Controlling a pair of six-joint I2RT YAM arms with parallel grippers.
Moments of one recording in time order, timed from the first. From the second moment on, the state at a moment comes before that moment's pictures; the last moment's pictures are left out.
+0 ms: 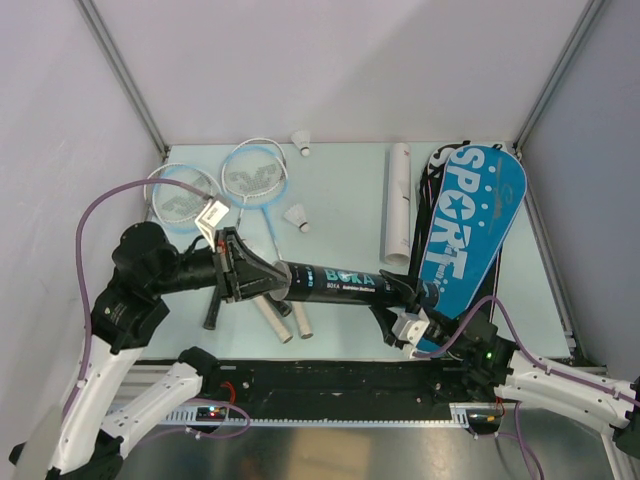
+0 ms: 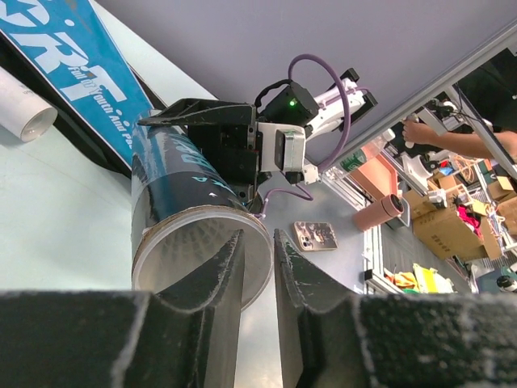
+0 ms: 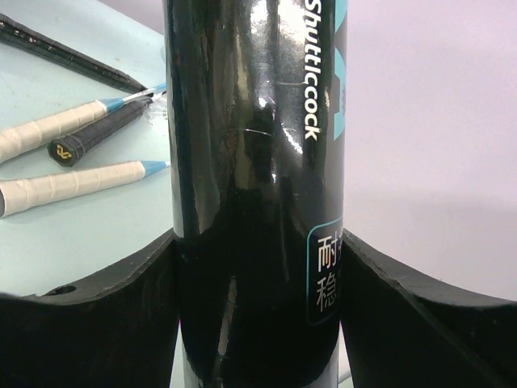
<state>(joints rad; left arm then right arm) -0.49 0.69 1.11 -0.53 0.86 -0.58 1.09 0.44 0.14 0.46 0.00 -0.76</state>
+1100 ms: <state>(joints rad) -0.45 0.67 1.12 -0.53 0.81 -0.58 1.10 0.42 0.14 0.46 0.01 -0.76</state>
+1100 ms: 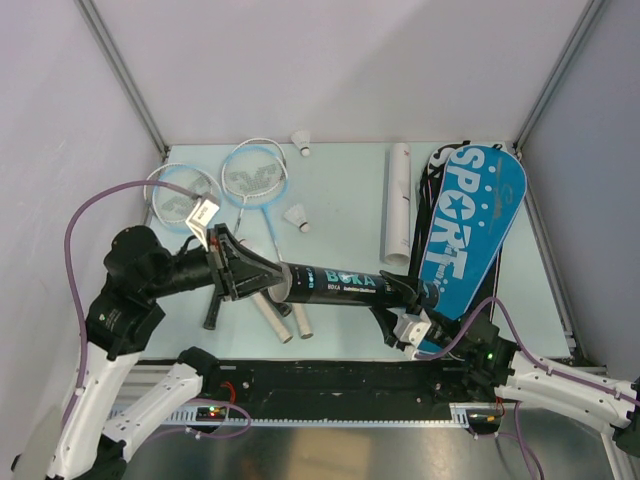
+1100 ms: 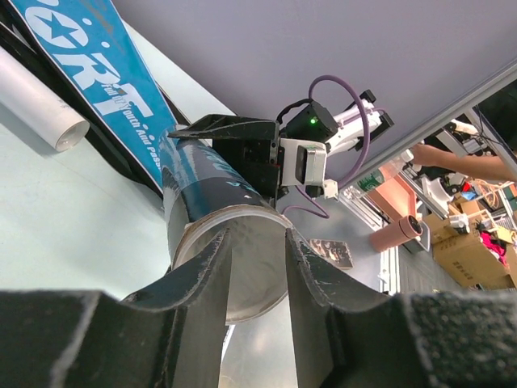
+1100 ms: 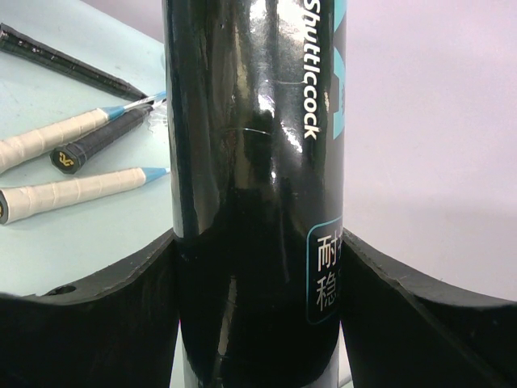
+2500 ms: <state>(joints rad) -0.44 0.67 1.06 -0.53 0.74 -0.56 1.09 0.58 0.14 0.56 0.02 -0.71</state>
